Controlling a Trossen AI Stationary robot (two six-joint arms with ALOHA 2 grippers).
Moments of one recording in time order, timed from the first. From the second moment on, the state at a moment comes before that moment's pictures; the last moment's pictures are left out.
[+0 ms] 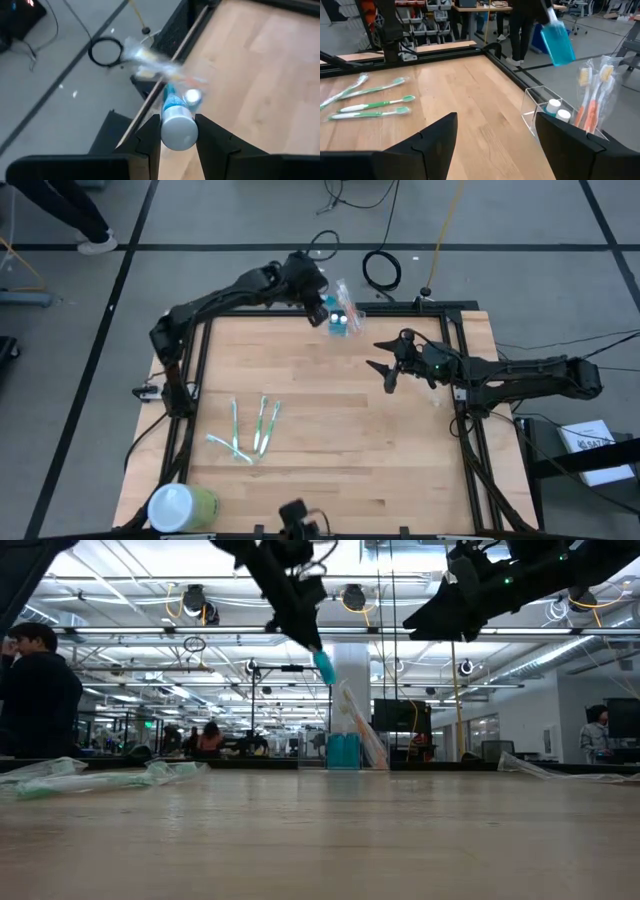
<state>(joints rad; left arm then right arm) 0.54 1.88 1.86 -0.74 -0.06 0.10 -0.17 0.94 0.52 0.20 0.24 0.04</state>
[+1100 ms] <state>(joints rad) 0.59 2.07 1.86 -0.69 0.07 0.10 -0.17 0.94 0.52 0.21 0.24 0.03</state>
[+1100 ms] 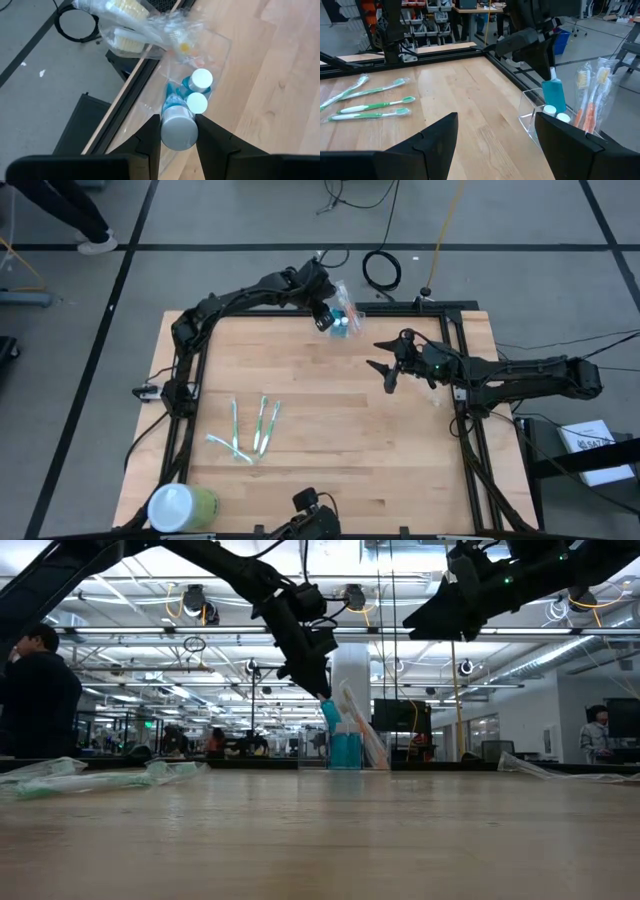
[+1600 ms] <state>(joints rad) 0.59 2.07 1.86 -0.70 0.10 0.10 -0.17 0.94 0.52 0.21 0.24 0.03</state>
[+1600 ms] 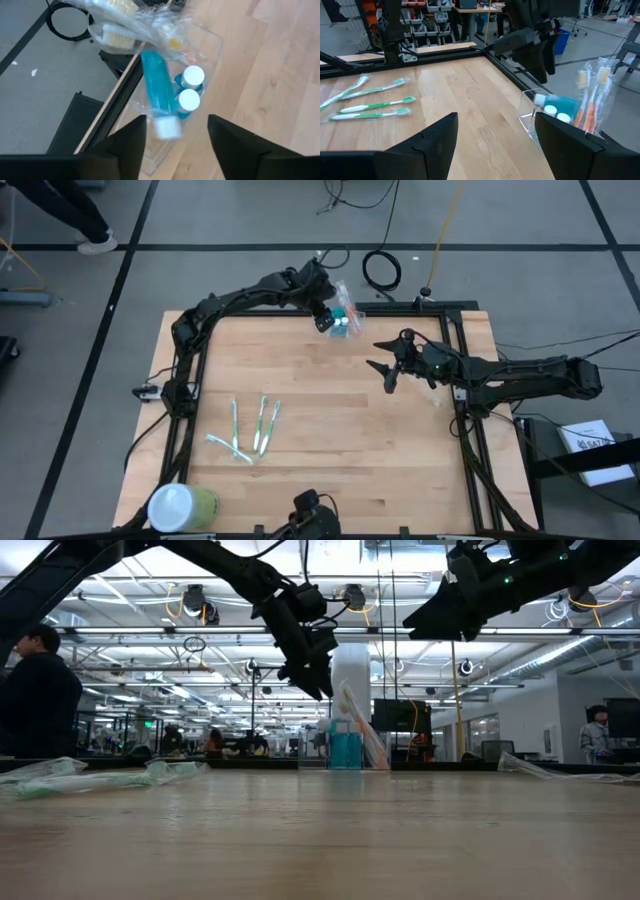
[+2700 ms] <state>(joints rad) 0.66 2.06 1.76 -0.55 -0.14 0.06 -0.17 0.94 0.52 0.21 0.24 0.03</state>
